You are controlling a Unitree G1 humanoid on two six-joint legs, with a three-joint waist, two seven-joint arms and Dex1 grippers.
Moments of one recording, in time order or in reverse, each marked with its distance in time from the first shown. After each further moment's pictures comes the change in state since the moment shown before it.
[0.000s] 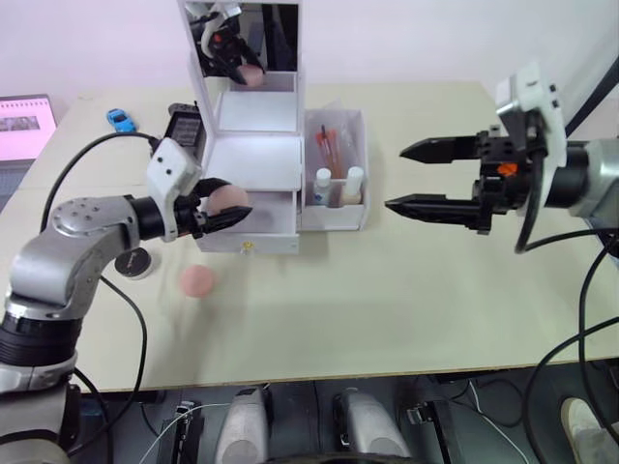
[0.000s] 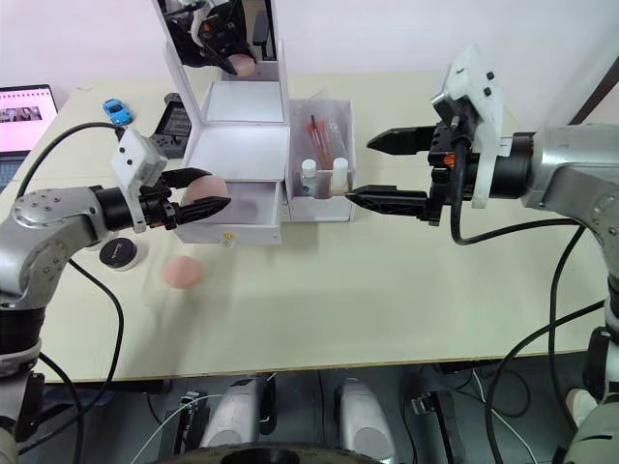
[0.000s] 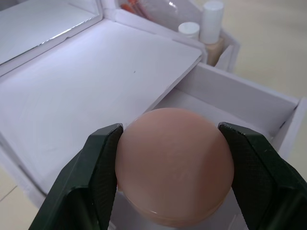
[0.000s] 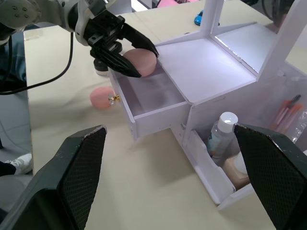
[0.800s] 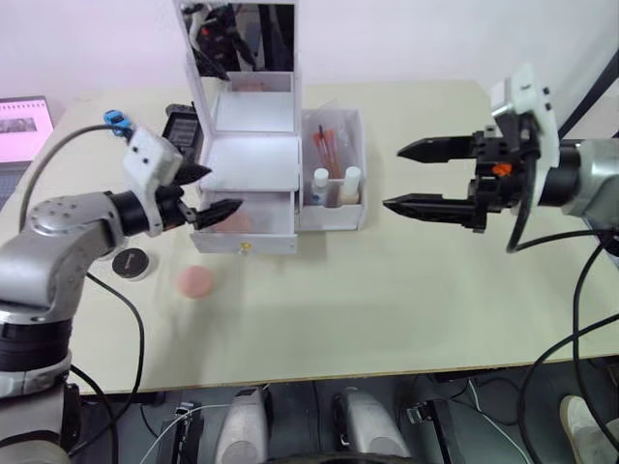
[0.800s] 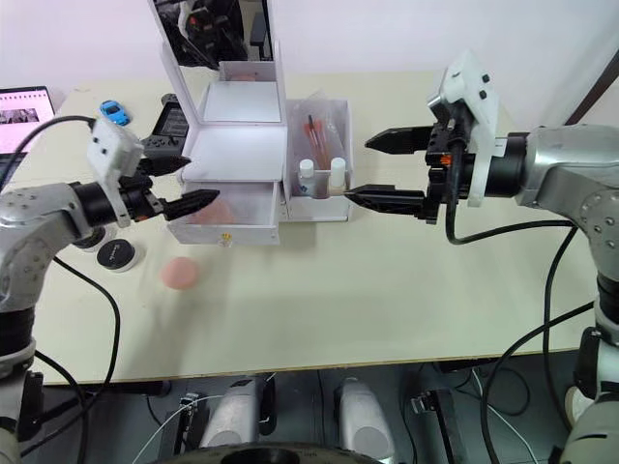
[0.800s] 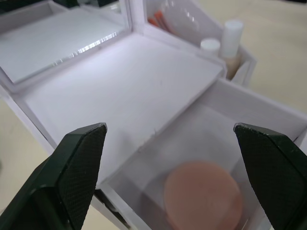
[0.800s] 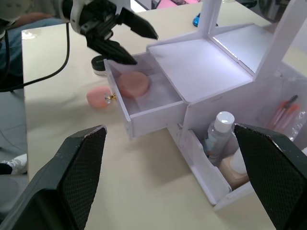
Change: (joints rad) left arm 0.012 -0.012 0.148 -0.034 -0.067 0.071 0.005; right arm -0.005 0.034 0.039 0.041 -0.093 -0.060 0.063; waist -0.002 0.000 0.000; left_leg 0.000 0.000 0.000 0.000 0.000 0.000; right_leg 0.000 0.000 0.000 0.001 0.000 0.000
